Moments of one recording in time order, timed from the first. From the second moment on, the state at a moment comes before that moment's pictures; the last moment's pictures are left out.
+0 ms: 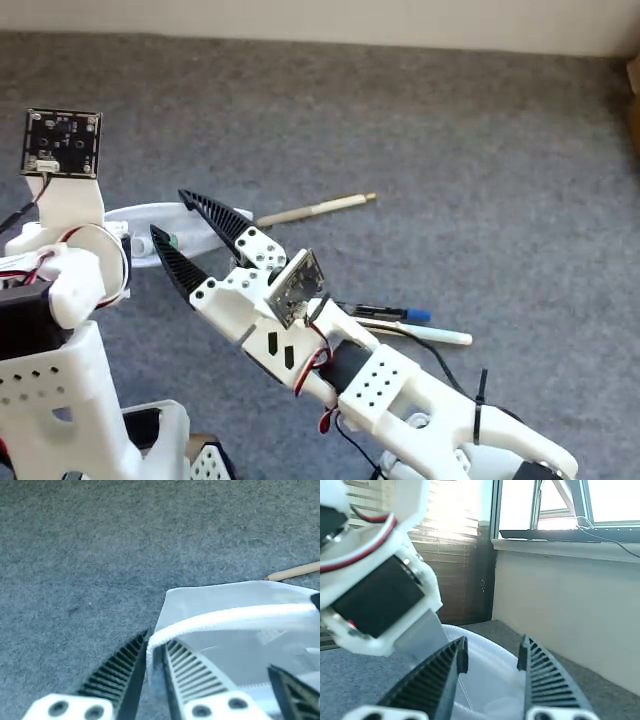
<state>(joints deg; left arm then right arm) -18.0 -46.7 16.6 90.5 -6.5 -54.7 -38.3 64.6 -29.6 3.8</state>
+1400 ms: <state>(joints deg) -20.9 -46.8 18.3 90.5 -6.5 -23.5 -59.3 38.0 70.4 -6.6</state>
